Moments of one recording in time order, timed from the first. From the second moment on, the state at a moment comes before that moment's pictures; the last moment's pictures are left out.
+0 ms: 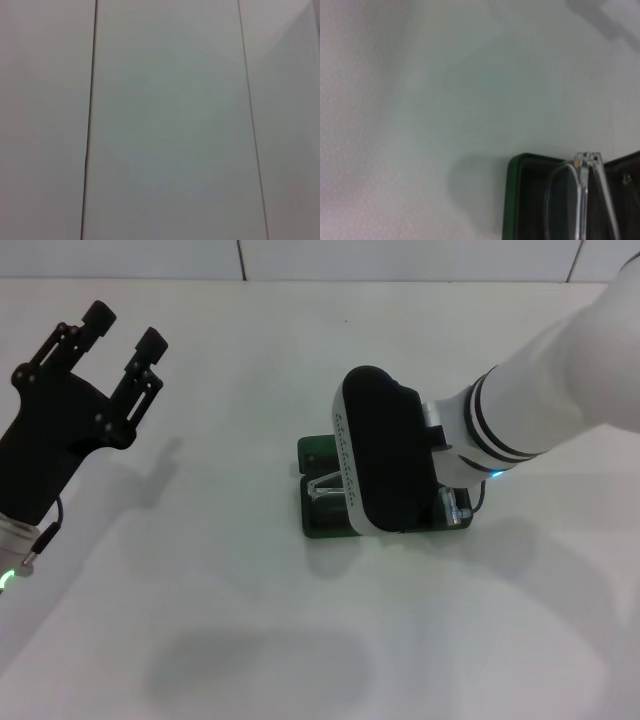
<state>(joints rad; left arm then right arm) -0.33 -2.09 1.29 0.17 0.58 1.64 -0.45 0.77 2.03 -2.04 -1.30 -2.56 -1.13 2.22</state>
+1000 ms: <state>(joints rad) -0.33 -2.09 1.29 0.17 0.61 1.64 -0.47 0.67 2.03 -2.04 -1.44 -2.60 -1.16 2.24</state>
